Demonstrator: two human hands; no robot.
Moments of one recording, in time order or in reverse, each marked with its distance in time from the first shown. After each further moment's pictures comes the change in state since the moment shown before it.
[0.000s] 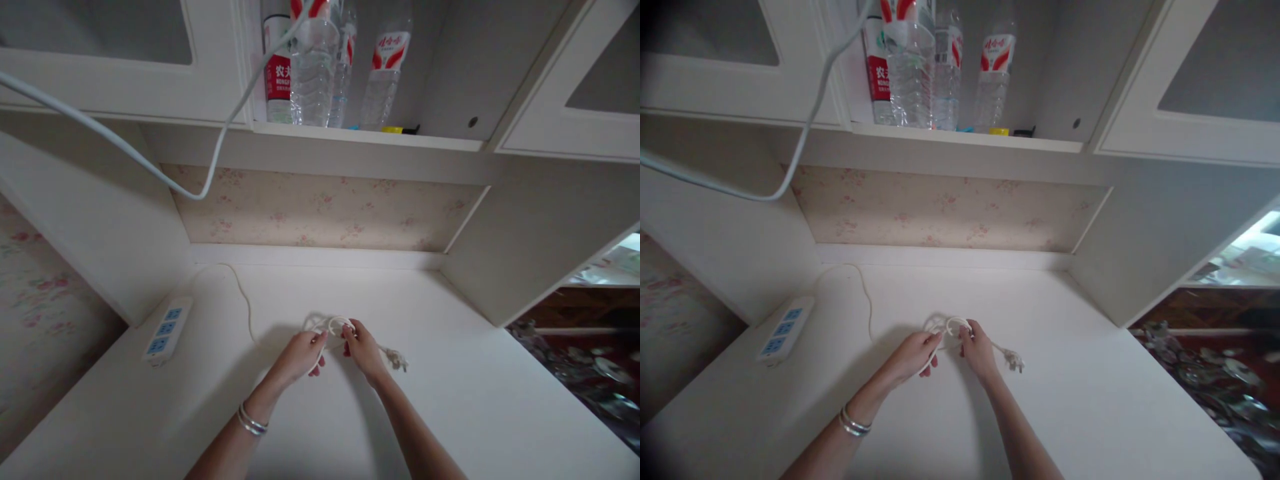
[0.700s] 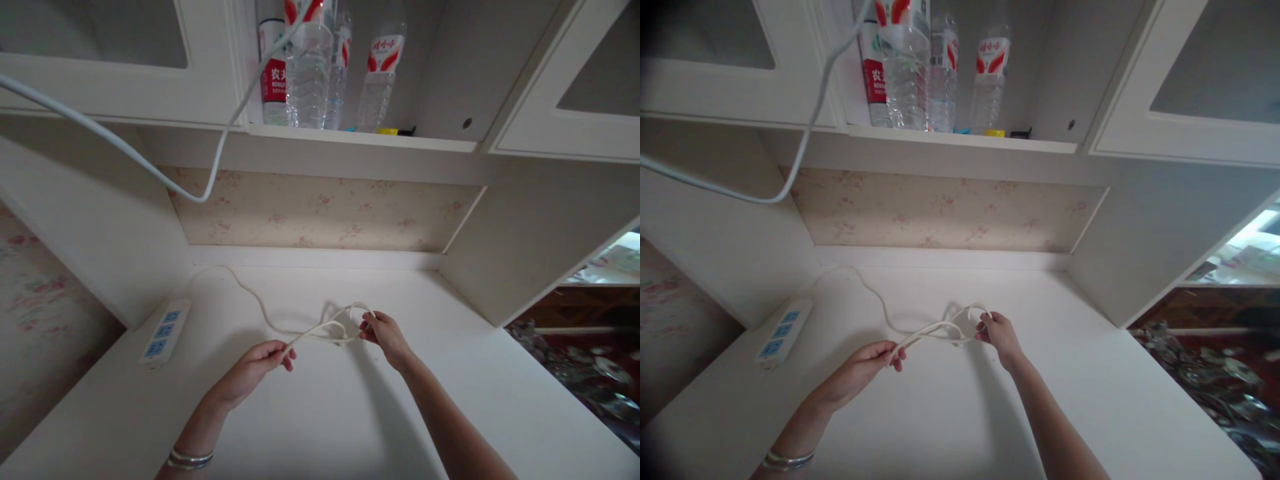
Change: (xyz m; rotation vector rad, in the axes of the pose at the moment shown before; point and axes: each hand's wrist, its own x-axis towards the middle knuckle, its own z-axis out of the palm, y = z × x) left_hand -0.060 -0.024 -0.075 -0.357 -0.080 0.191; right_hand 0.024 -0.020 -0.056 0.280 0.048 0.212
